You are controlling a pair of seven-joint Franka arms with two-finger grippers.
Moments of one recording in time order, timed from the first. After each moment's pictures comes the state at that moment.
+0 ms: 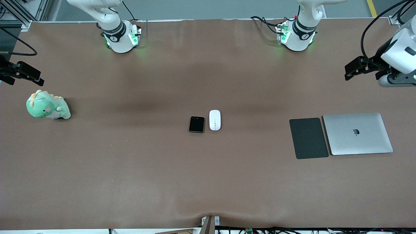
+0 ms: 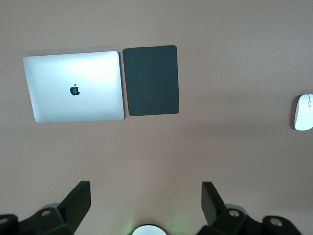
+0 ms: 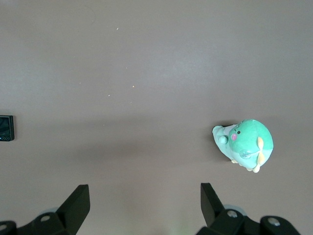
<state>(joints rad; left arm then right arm) 0.03 0.02 -0.17 -1.51 0.02 1.44 -0.11 -0.03 -0.03 -0.03 -1.57 -0.01 1.51 -0.01</state>
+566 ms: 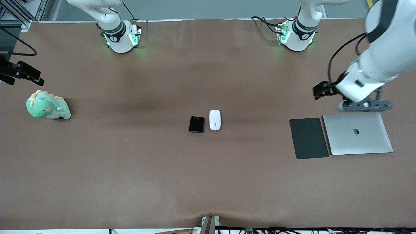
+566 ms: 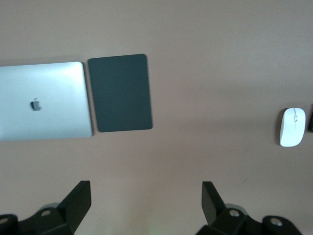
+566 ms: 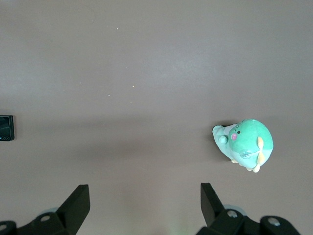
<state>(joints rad) -0.10 0.14 -0.18 -1.57 0.02 1.63 -0.25 -0.03 -0.03 -0.03 -1.57 -0.01 1.51 -0.01</state>
